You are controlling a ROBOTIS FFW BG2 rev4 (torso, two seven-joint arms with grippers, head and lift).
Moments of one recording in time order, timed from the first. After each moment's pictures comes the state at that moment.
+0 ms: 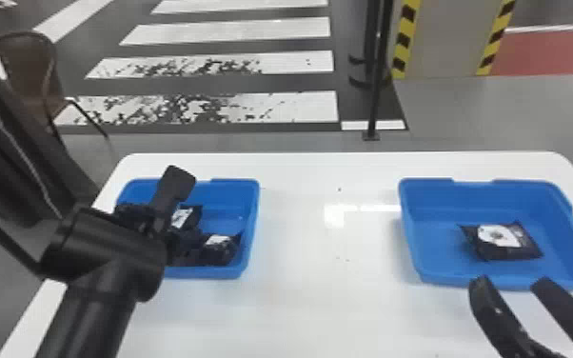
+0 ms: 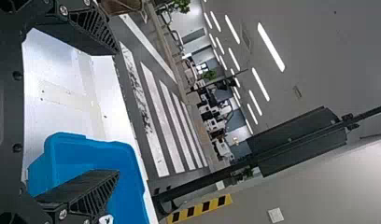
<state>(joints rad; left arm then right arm) -0.15 0.22 -0.06 -1.66 -0.55 1.07 -0.89 0.85 -0.10 -0.06 -2.28 -0.49 -0.02 0.29</state>
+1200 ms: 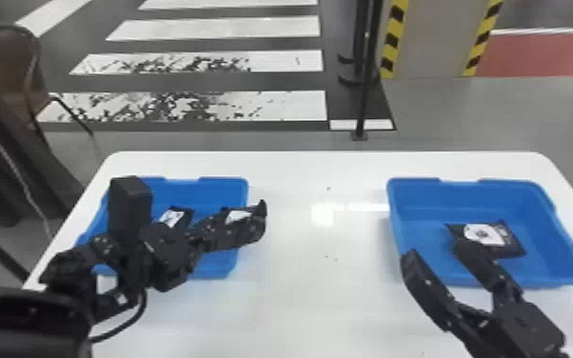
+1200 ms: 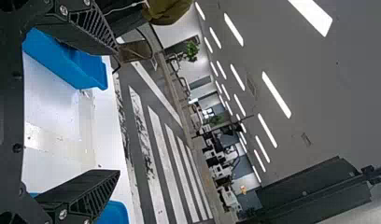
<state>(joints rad) 0.25 0.19 0.09 -2.15 -0.10 0.62 -0.80 0.66 -0.12 -0.01 -2.20 -0.47 0.08 0.44</state>
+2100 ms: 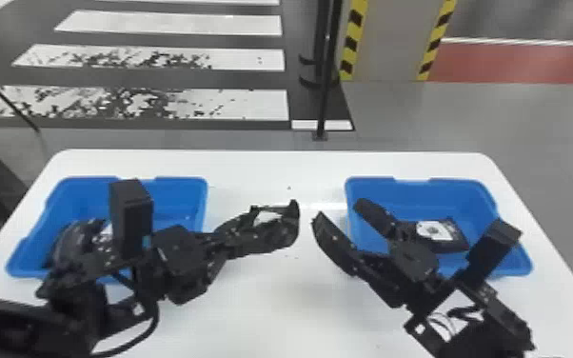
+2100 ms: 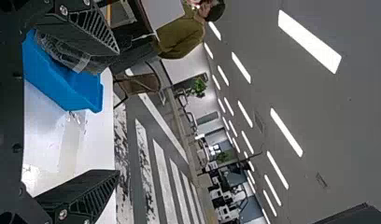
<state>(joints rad) 0.25 0.20 -0.08 -2.15 0.09 0.52 -0.76 0.36 -0.12 0.06 -2.00 -0.45 0.18 0.55</state>
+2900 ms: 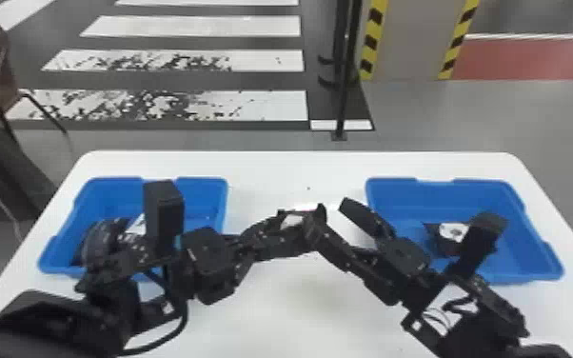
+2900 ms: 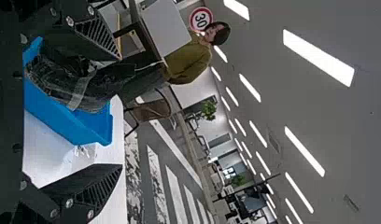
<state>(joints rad) 0.24 0.20 -0.10 -2.15 0.10 0.55 -0.76 0.28 -0.12 0.13 -1.95 -0.49 0.25 0.57</state>
